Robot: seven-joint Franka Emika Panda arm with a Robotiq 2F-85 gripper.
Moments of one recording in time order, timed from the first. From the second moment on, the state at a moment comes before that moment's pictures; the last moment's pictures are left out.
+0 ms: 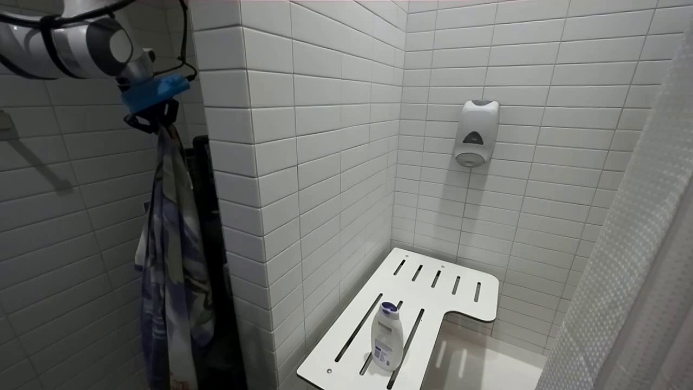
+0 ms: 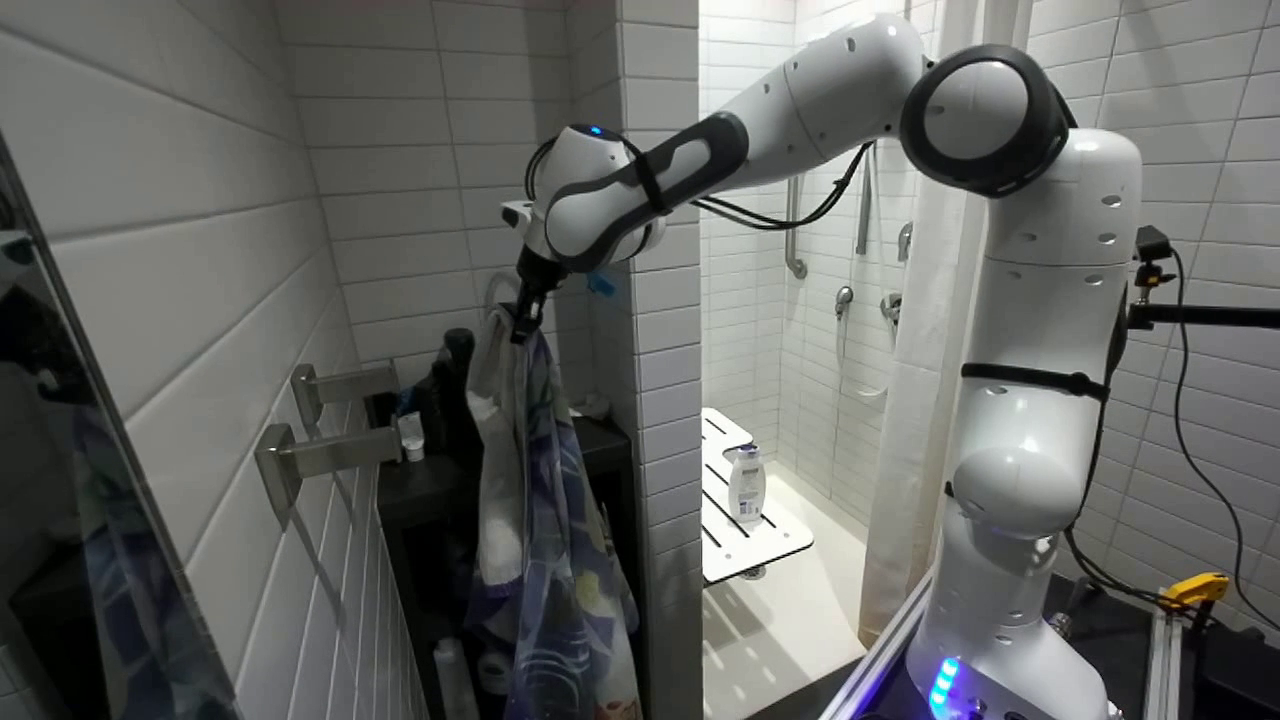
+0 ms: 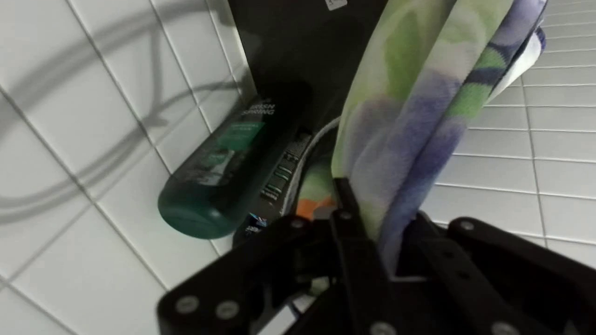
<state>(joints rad) 0.19 0.00 0.08 -2.00 -0.02 2.58 -0.76</state>
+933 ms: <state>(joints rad) 0.10 0.16 0.08 -1.94 -0.10 2.61 -0.74</state>
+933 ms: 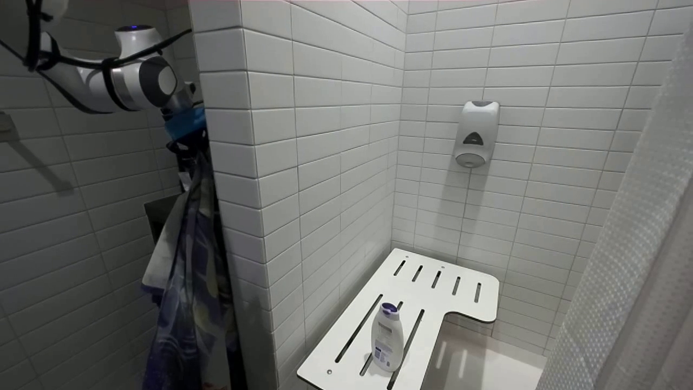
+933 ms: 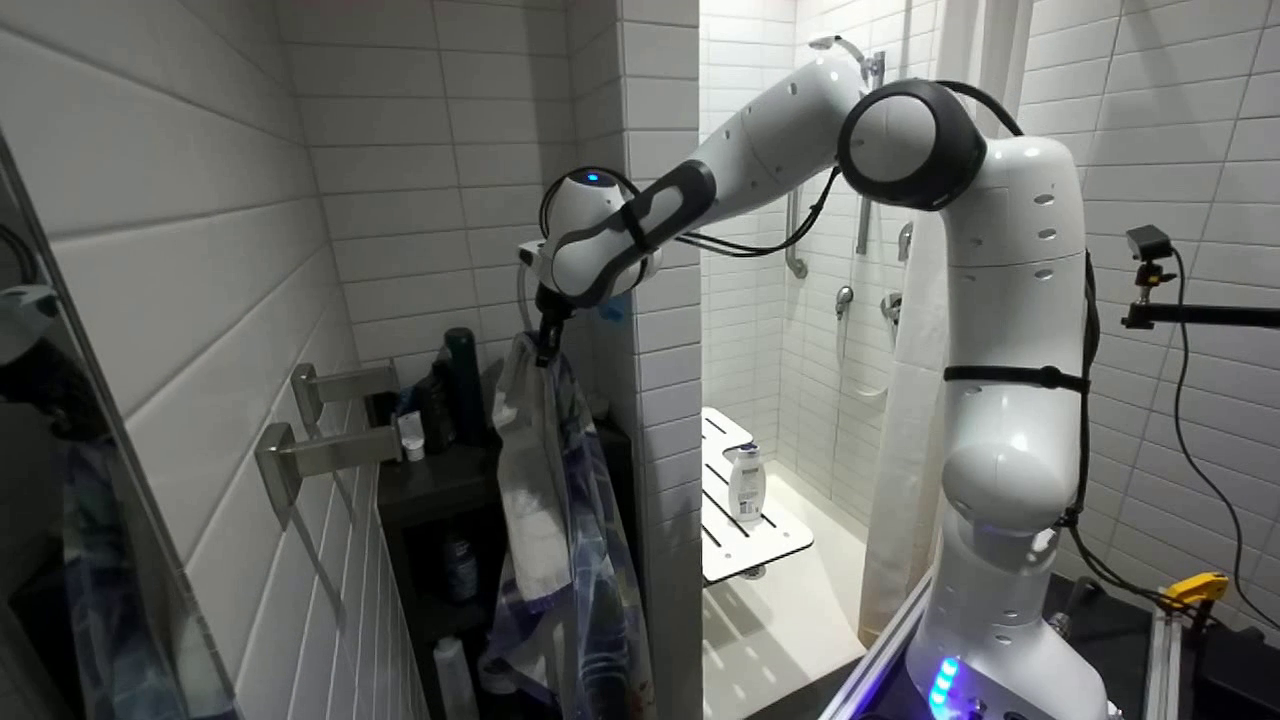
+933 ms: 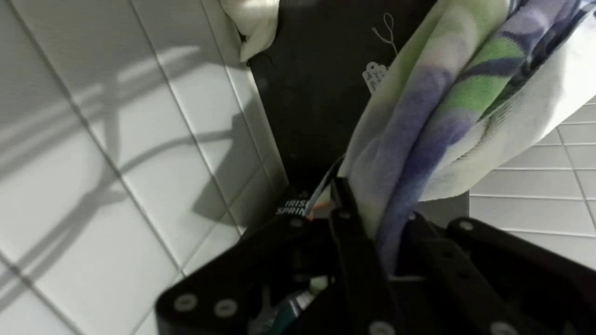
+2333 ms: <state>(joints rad) 0.08 0.36 0.07 -1.87 -0.28 2.55 -0.74</state>
